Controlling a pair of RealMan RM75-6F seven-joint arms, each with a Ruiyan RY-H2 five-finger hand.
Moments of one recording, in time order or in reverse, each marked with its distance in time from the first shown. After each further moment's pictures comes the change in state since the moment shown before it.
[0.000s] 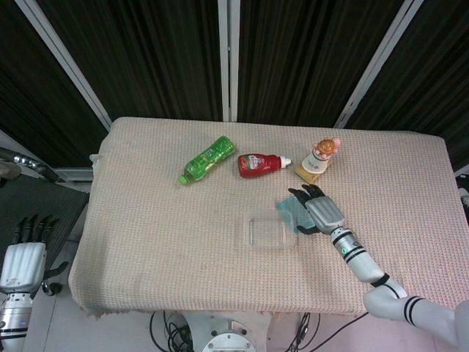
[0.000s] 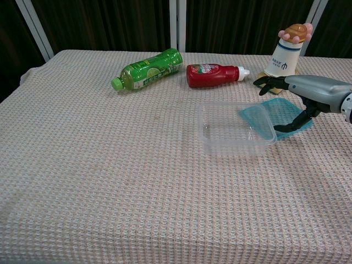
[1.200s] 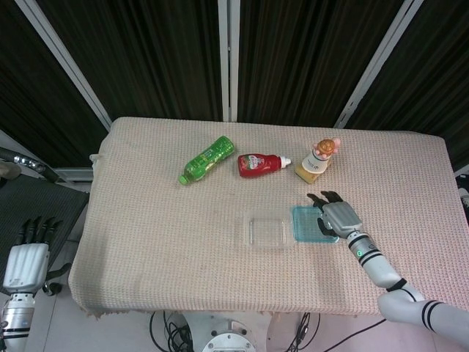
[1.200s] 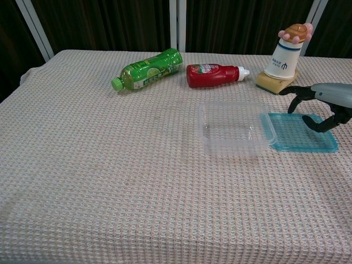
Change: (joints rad) left arm -0.001 -0.018 0.005 0.027 0.004 -0.007 -0.025; right arm -0.040 0.113 -0.067 -0.108 0.135 -0.002 -0.059
